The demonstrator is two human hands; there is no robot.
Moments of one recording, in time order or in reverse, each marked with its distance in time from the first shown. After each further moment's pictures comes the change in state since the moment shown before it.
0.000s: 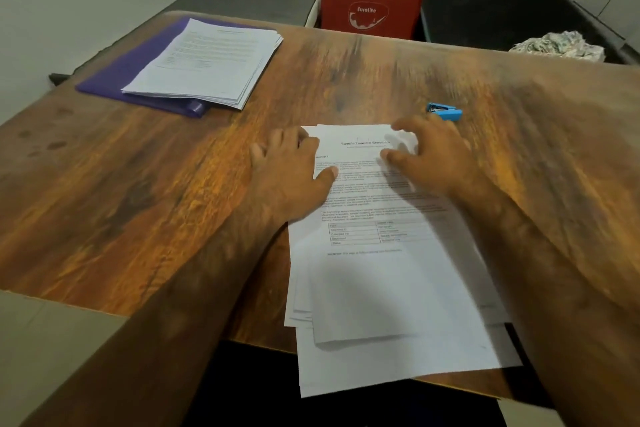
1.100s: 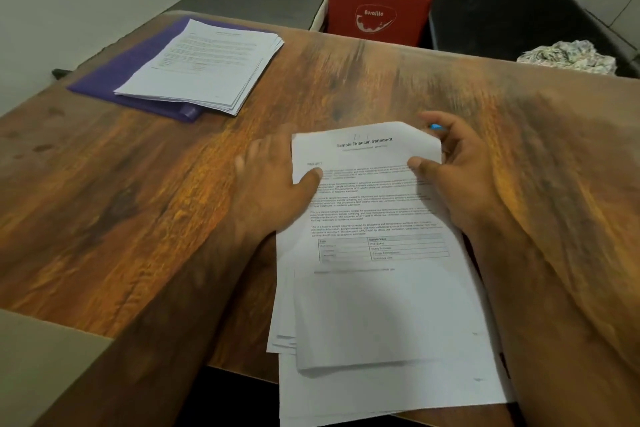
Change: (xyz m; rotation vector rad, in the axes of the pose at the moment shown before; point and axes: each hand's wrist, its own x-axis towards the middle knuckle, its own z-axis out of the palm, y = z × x) left_hand -0.001 -0.003 -0.002 -0.360 0.128 -0.133; right_hand 0.012 0.049 0.017 0.952 0.179 -0.020
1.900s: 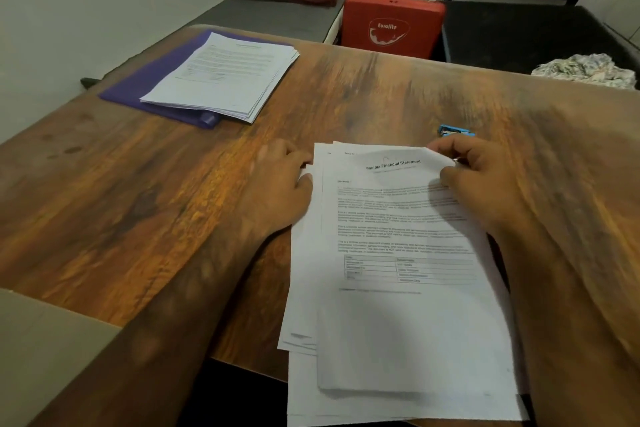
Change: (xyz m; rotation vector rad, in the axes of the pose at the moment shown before) left_hand 0.002 -0.007 -0.010 0.066 -0.033 0.059; right_hand 0.002 -0.015 -0.014 -0.241 -0.084 -0.005
